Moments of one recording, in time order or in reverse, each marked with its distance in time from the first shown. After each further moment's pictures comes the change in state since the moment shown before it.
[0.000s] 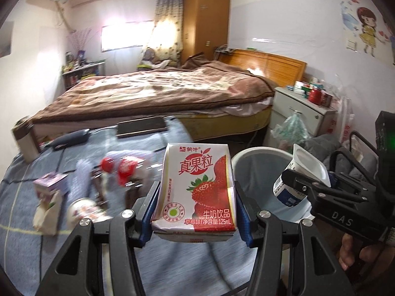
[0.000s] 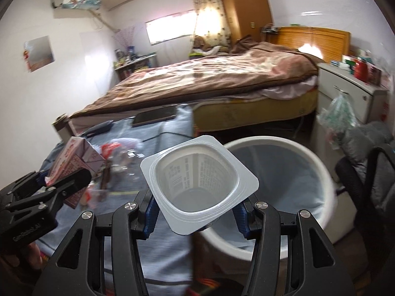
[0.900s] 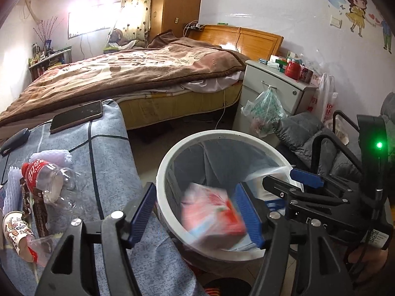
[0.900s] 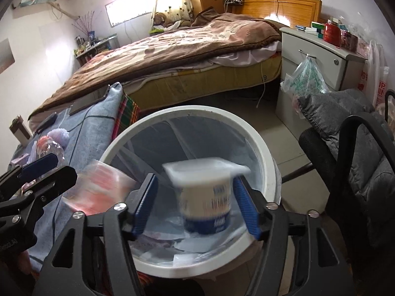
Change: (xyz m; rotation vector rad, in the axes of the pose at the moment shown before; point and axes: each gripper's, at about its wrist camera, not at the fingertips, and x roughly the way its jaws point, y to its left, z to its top) left arm 0.081 -0.082 0.006 0.046 0.131 -0.133; right arm 0.032 -0.086 -0.008 0.086 0.145 -0.142
